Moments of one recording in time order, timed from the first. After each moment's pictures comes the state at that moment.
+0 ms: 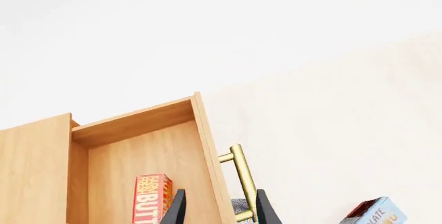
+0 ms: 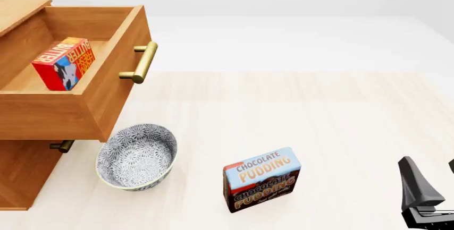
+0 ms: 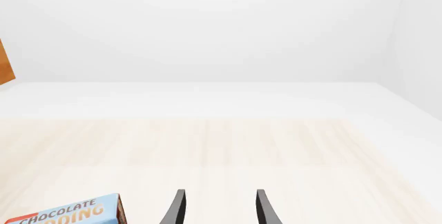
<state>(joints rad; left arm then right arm) -0.25 1.33 -1.75 1.03 0.06 0.00 0.01 0.00 0.00 0.00</state>
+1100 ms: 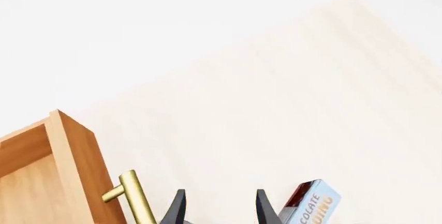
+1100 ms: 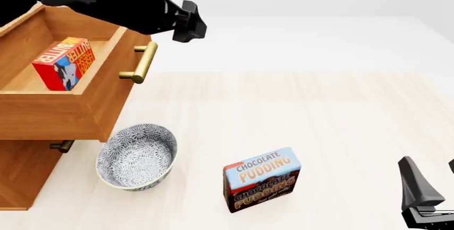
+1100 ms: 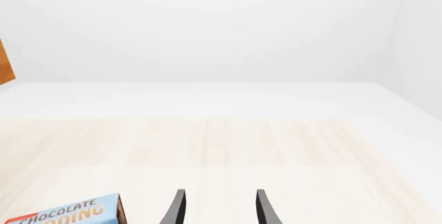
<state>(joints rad) -0.55 1.47 -1.59 0.82 -0.06 0.00 0.01 0.00 0.00 0.00</state>
